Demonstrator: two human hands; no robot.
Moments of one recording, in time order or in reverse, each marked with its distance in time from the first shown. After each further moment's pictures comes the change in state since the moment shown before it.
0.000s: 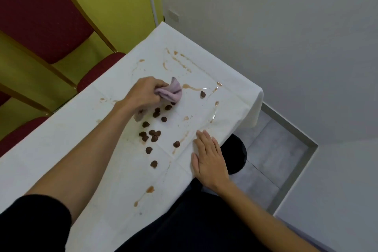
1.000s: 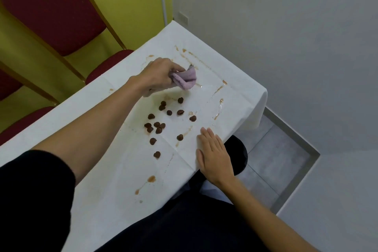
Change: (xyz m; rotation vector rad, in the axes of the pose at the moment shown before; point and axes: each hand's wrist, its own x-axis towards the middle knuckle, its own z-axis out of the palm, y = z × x) left_hand 0.020 0.011 -0.018 -0.027 -0.043 0.087; right_hand -0.009 0.006 -0.009 -0.003 -0.012 -0.040
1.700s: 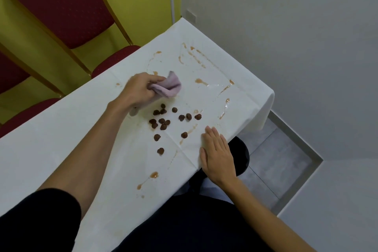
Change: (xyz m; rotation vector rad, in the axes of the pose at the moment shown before) left_hand -0.083 -0.027 0.010 -0.203 0.178 -0.219; right_hand 0.001 -0.001 0.002 0.022 0.051 0.011
